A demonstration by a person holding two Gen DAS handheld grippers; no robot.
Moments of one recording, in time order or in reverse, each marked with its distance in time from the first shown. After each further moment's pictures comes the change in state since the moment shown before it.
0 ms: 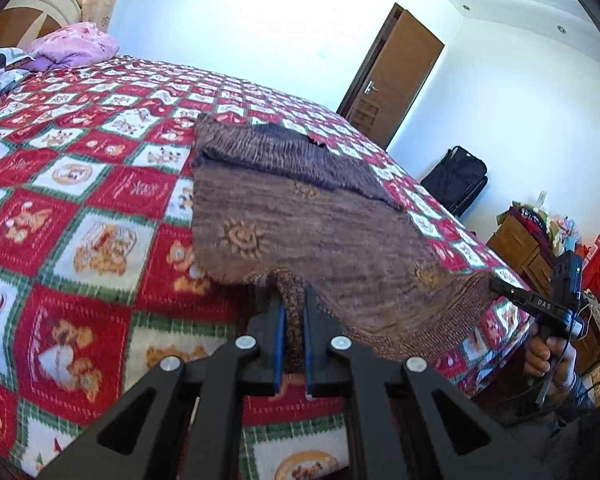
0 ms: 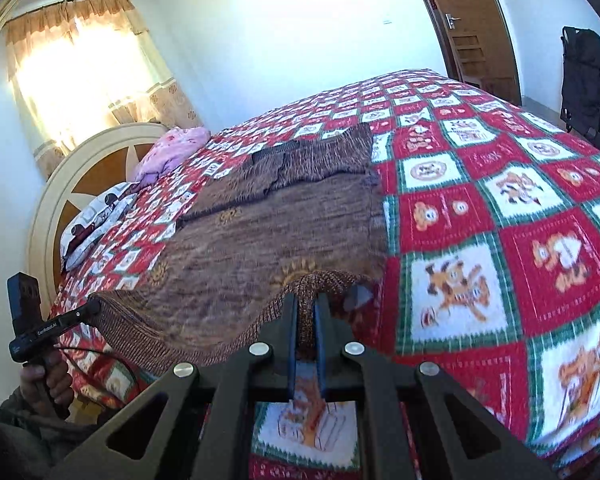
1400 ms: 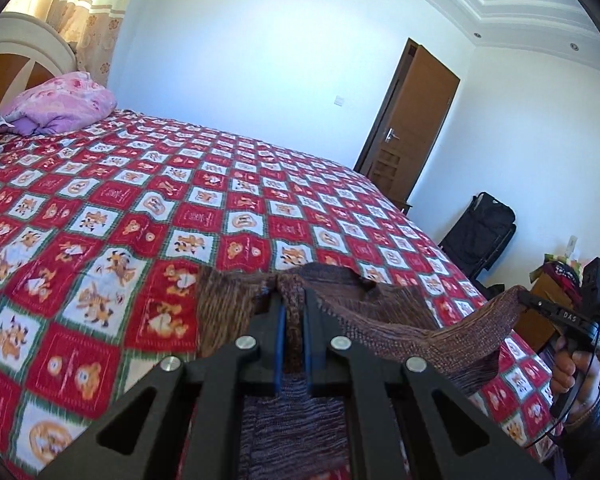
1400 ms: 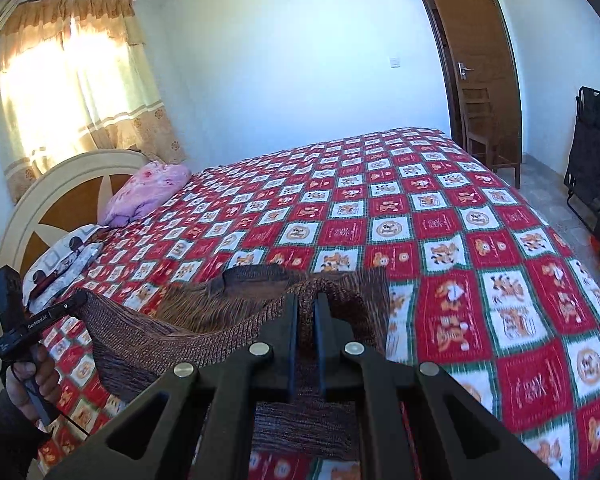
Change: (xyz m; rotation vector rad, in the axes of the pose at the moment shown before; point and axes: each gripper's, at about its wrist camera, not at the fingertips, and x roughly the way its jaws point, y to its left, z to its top) left arm 0.108 0.034 0.205 0.026 -0.152 0.069; right arm 0.131 0.014 0.225 -0.083 -0.099 -0.096
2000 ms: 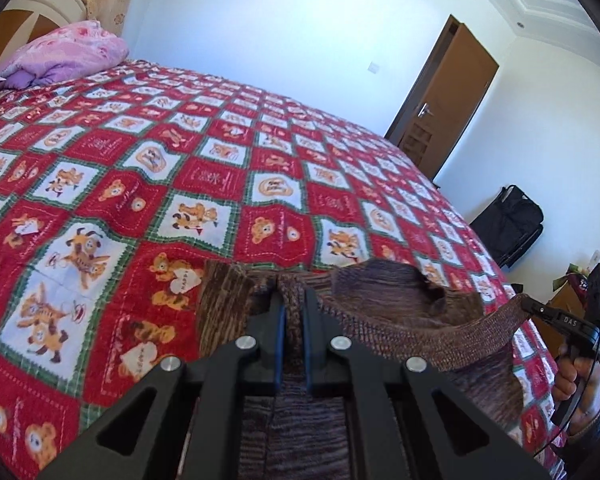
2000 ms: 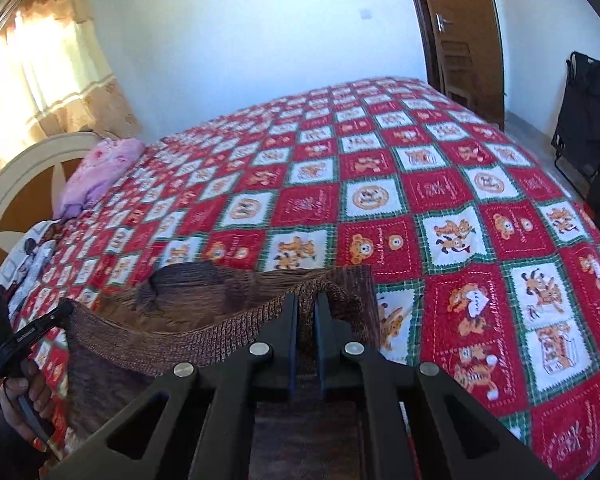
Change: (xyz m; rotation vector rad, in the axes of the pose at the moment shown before) left arm 0.121 0.046 0.006 -0.087 0.140 0.057; right arm 0.145 -0.043 0.018 0.080 0.173 -0.110
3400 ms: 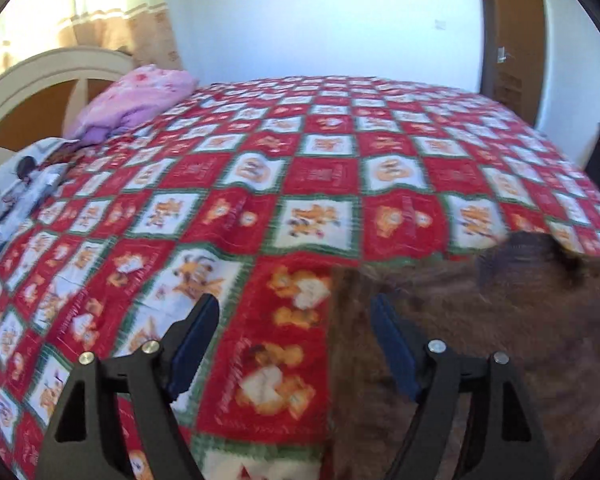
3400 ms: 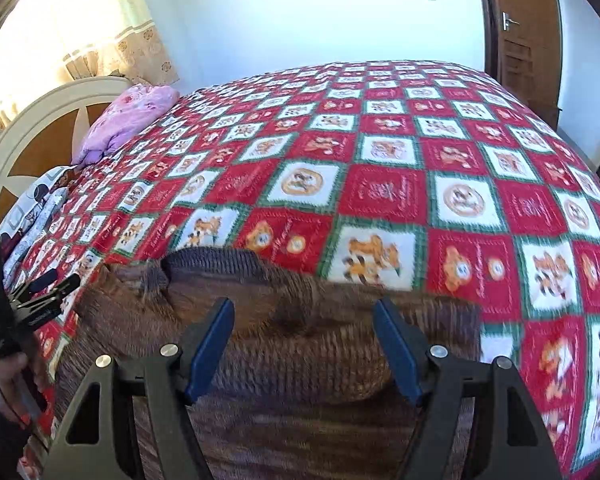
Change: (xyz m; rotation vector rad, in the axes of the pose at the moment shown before) left arm 0.015 0.006 0.001 0.188 0.019 0.474; right arm 0.056 0.062 0.000 -0.169 0.150 0.137
